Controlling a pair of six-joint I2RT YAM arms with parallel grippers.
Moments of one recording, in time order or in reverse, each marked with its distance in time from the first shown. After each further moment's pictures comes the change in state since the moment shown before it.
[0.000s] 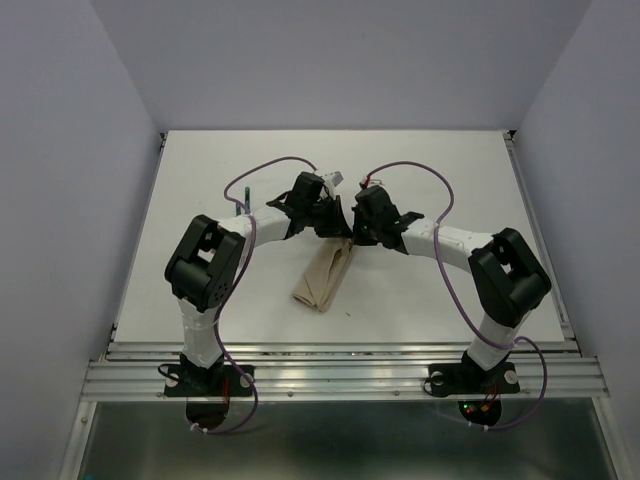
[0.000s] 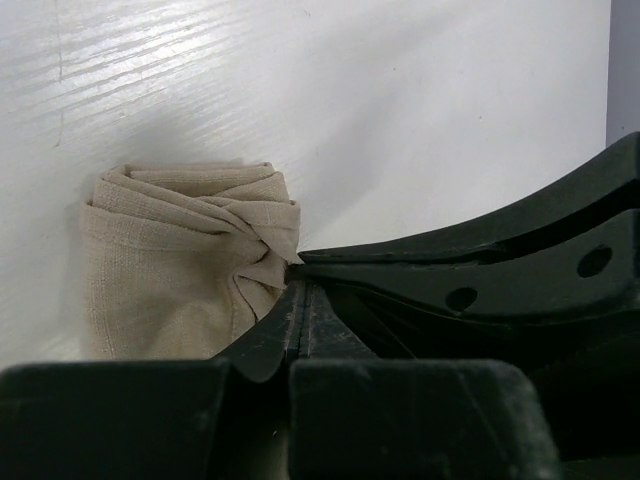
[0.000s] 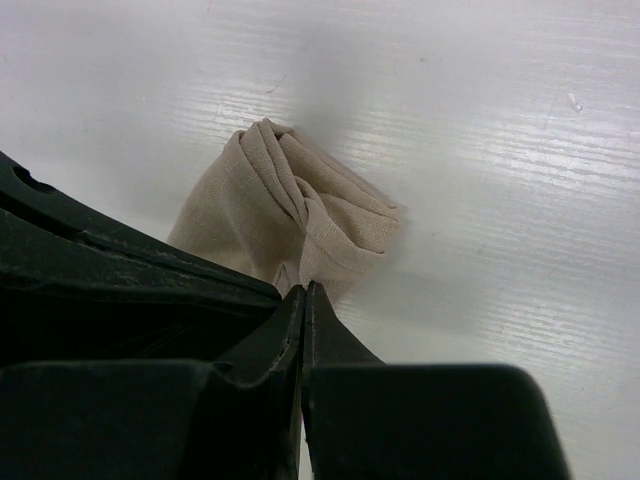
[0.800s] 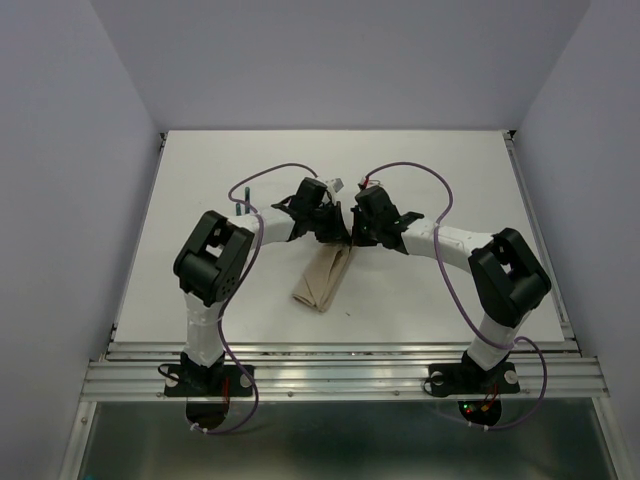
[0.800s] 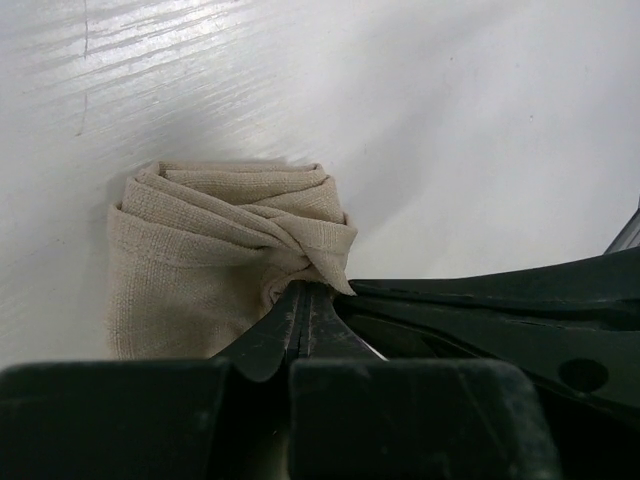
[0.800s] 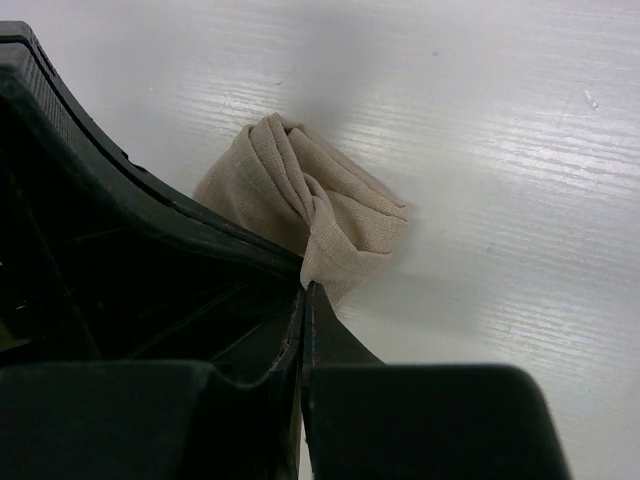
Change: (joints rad) left arm -0.003 0.065 0.000 0.010 -0.021 -0.003; right arm 0.000 0.000 0.000 -0.005 -0.007 -0.011
